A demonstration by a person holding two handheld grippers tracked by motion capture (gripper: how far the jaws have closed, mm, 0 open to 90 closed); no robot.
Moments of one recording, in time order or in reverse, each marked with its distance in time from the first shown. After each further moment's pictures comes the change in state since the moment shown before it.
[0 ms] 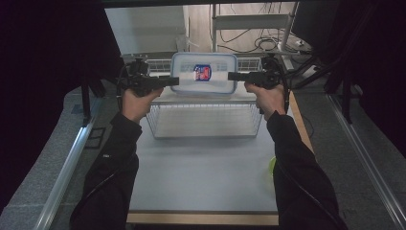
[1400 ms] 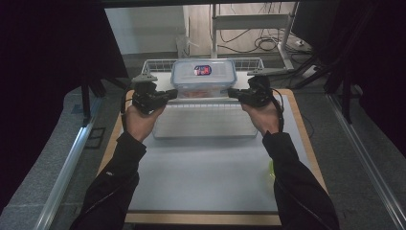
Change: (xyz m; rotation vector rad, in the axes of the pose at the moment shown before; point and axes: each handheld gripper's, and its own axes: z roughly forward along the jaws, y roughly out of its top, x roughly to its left) left arm -0.032 -0.042 0.001 -0.030 0.163 0.210; right arm 0.027 -0.046 0.006 0.048 -0.176 -0.365
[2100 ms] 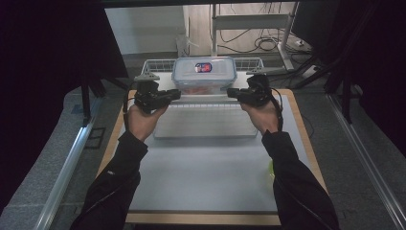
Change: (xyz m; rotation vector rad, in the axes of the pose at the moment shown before) left arm -0.006 0.002 0.002 0.016 -0.023 0.011; right arm -0.001 0.001 0.002 0.016 -0.002 0.002
